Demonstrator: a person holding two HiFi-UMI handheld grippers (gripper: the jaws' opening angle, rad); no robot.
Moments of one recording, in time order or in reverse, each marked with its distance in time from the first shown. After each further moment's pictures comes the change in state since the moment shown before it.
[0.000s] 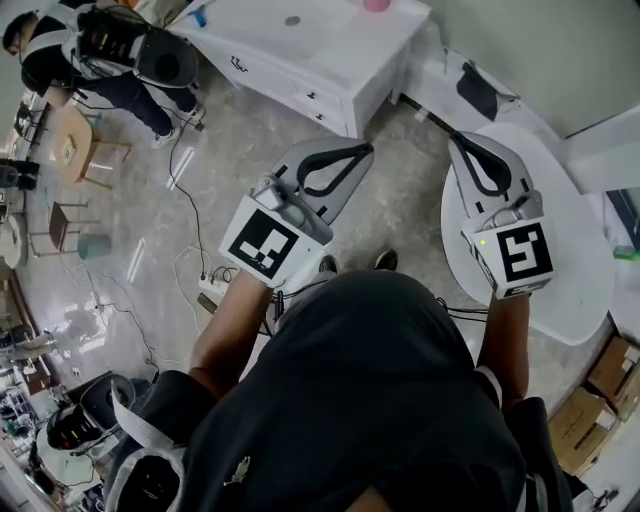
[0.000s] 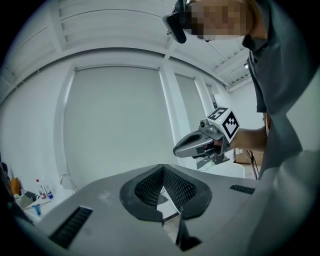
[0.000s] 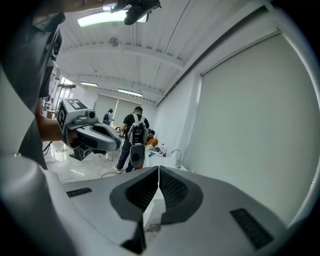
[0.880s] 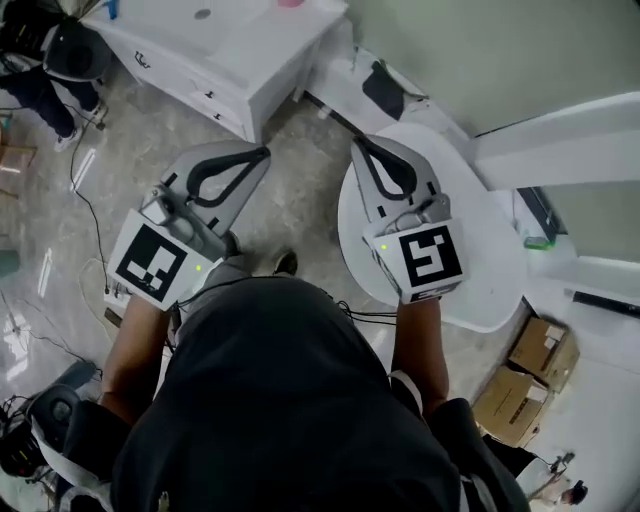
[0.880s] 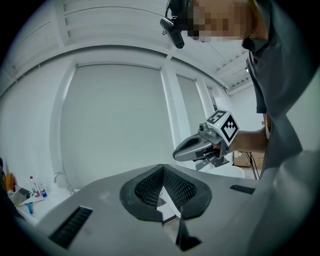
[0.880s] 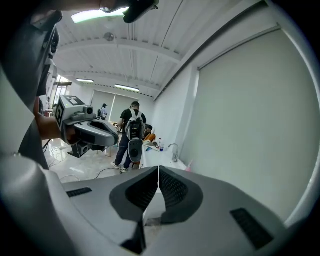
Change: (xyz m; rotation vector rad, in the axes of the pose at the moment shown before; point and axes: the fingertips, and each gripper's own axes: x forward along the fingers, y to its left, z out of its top) left arm 0.016 0.018 -0.013 -0.031 0.043 -0.023; right arm 0.024 -0.016 -0.016 0.023 0.052 -0.004
